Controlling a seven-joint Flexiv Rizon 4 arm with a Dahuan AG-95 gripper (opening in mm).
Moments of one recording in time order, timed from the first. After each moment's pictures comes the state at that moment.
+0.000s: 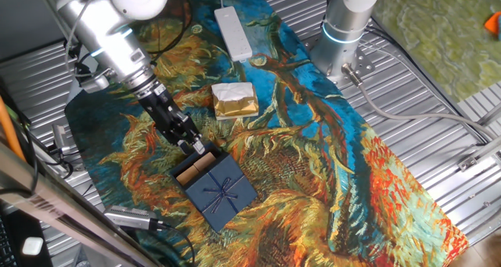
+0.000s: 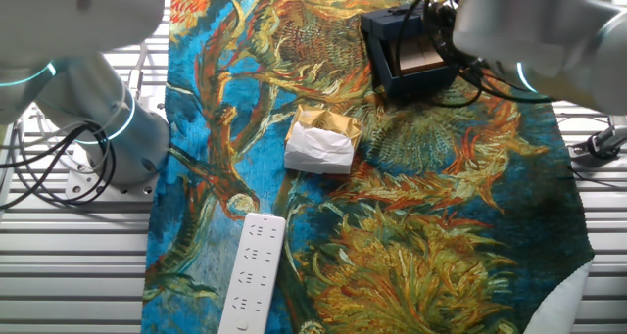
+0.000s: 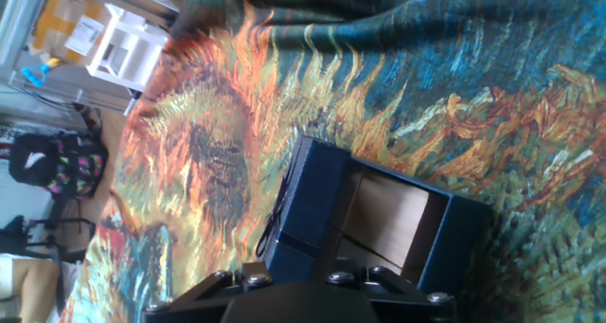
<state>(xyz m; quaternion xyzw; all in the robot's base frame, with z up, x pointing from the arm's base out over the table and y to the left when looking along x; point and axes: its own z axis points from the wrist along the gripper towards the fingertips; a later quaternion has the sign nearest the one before) 0.576 0.162 0.154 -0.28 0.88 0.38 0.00</state>
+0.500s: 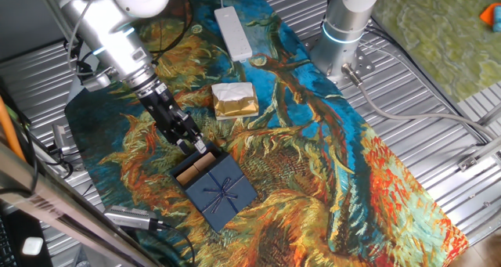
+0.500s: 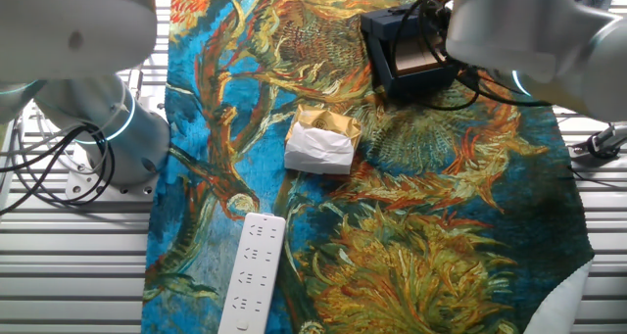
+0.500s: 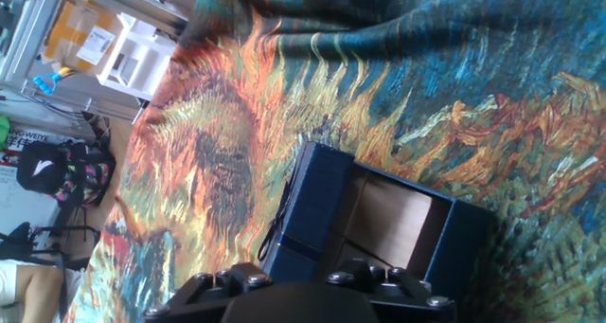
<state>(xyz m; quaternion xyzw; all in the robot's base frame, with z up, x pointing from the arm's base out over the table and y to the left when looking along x) 0.576 0.161 0.153 -0.28 0.88 0.39 0.01</state>
